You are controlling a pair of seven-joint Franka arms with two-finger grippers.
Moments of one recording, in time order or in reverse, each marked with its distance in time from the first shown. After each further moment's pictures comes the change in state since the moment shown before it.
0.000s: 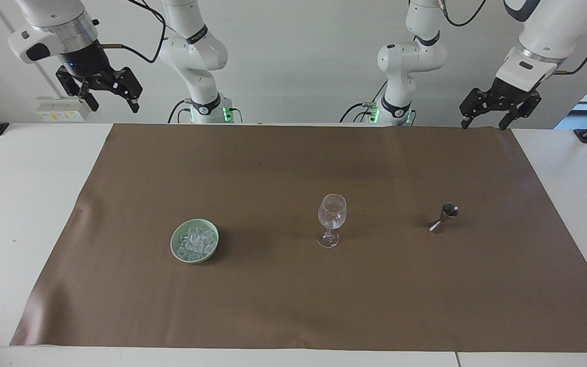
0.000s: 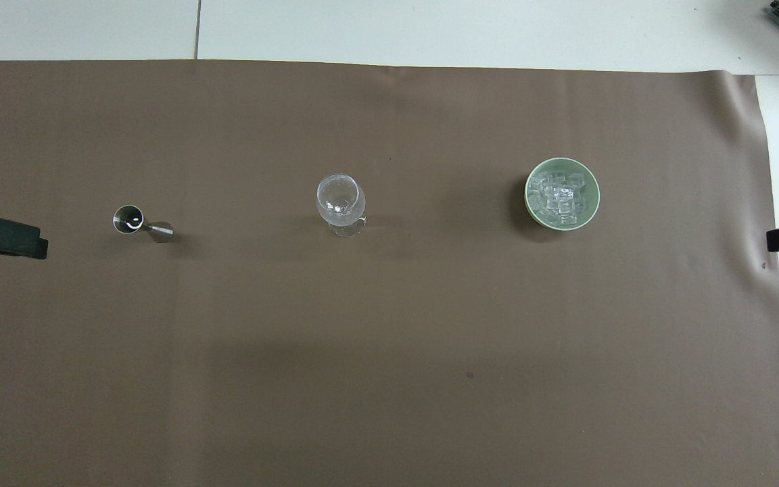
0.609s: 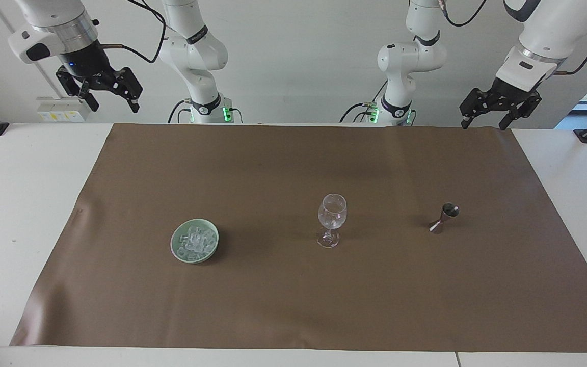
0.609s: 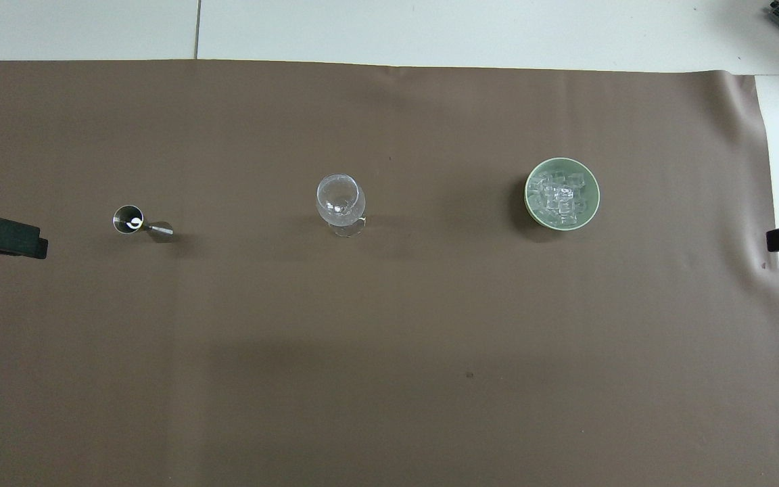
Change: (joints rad) left arm 0.000 0.000 0.000 0.000 0.000 0.001 0.000; right arm 0.000 0.000 0.000 0.000 0.000 0.000 0.000
